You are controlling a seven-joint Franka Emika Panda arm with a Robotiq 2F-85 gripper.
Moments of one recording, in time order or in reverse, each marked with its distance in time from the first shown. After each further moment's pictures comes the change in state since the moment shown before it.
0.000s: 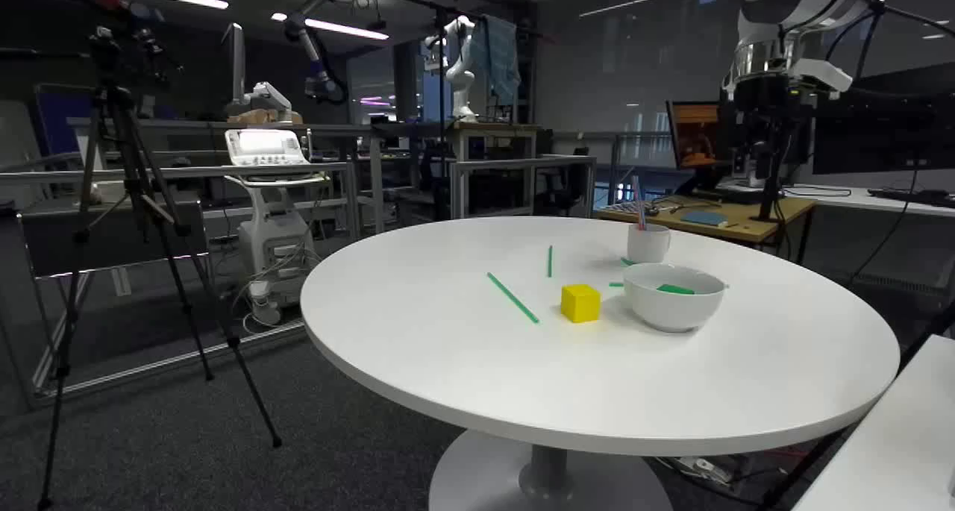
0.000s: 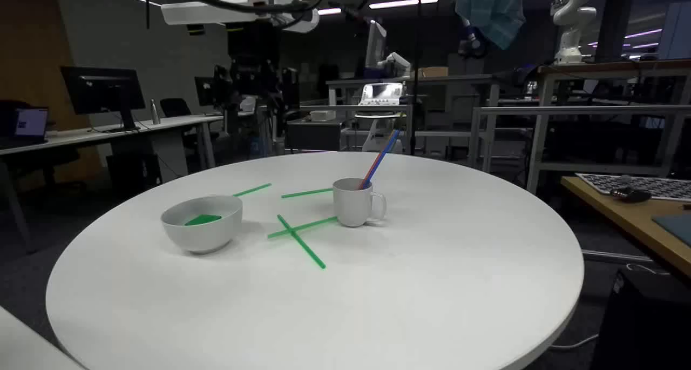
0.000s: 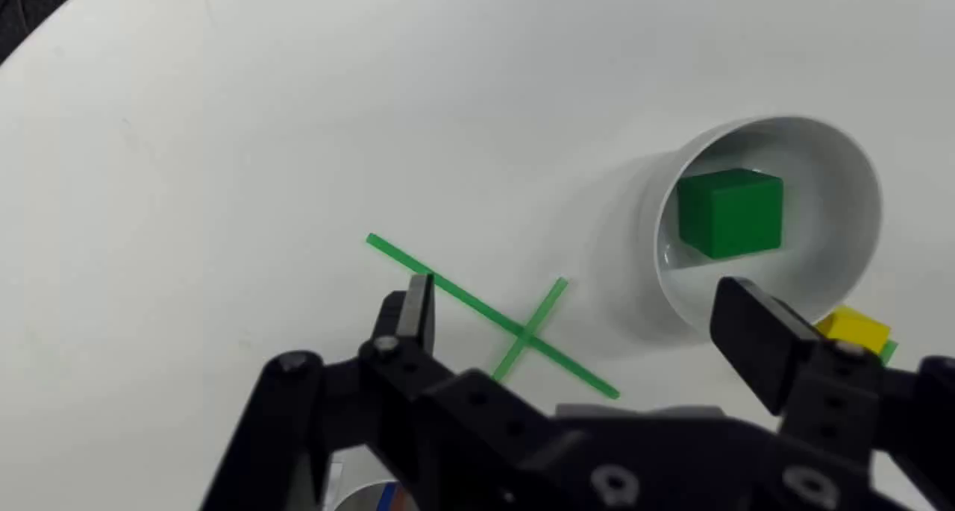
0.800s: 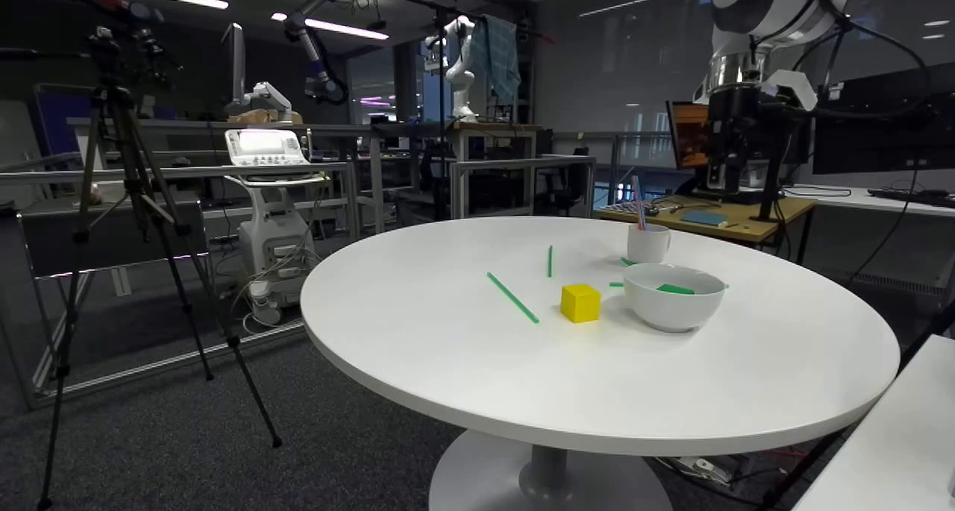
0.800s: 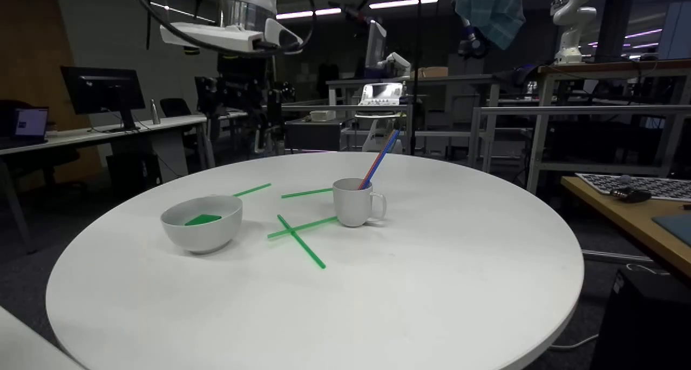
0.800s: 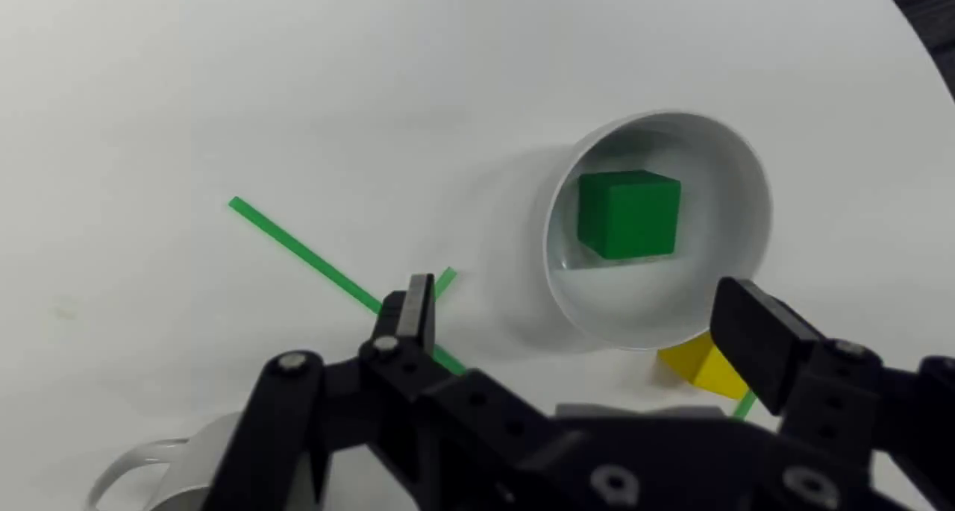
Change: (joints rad) arm 0.039 0.069 0.053 0.011 0.140 0.002 -0.128
